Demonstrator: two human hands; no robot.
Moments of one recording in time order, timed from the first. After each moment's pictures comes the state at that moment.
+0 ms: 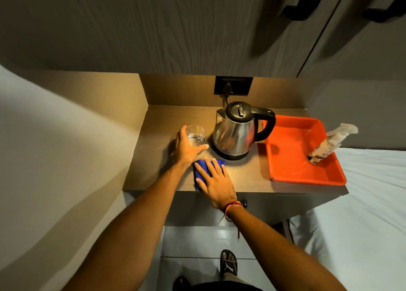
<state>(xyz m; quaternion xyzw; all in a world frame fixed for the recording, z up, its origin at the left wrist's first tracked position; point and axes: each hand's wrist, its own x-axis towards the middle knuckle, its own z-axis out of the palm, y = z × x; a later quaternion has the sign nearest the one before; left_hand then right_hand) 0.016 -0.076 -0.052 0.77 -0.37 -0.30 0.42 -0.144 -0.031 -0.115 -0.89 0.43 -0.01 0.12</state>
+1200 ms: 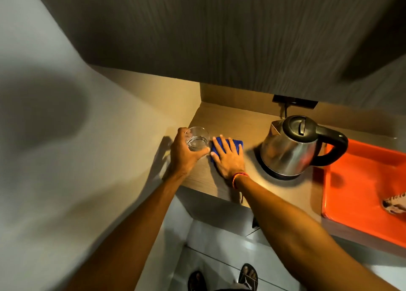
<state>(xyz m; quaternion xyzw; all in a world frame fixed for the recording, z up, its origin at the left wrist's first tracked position) 0.107 0.001 -0.037 0.81 -0.35 -0.07 0.46 -0.022 -0.108 -0.089 -0.92 0.36 0.02 0.17</state>
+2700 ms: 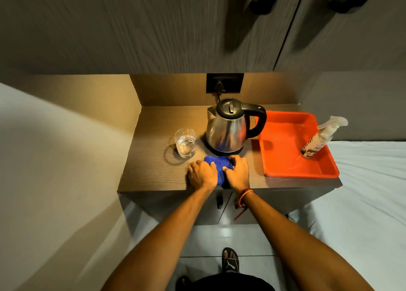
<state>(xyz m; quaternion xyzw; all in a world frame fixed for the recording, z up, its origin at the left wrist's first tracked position) -0.090 -0.038 -0.072 0.88 -0.34 -0.25 0.20 -0.194 -0.067 -0.082 -0.61 0.63 -0.26 0.40</state>
